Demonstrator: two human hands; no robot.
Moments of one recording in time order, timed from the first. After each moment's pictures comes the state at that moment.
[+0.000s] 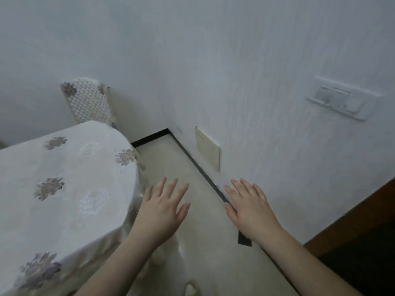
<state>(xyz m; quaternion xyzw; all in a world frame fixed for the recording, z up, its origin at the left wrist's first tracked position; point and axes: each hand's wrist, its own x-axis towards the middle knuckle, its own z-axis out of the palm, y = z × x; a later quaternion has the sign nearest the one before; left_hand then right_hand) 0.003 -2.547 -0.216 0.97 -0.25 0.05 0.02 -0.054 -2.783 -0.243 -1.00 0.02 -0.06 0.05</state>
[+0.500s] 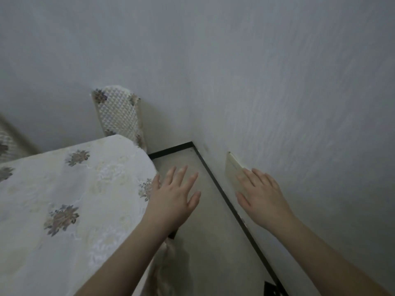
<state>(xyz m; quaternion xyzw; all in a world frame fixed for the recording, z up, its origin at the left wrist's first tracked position) 0.245 -2.500 -0.180 0.98 -0.18 0.06 0.04 0.223 -2.741 -0.200 -0.99 -0.05 -0.12 0.03</state>
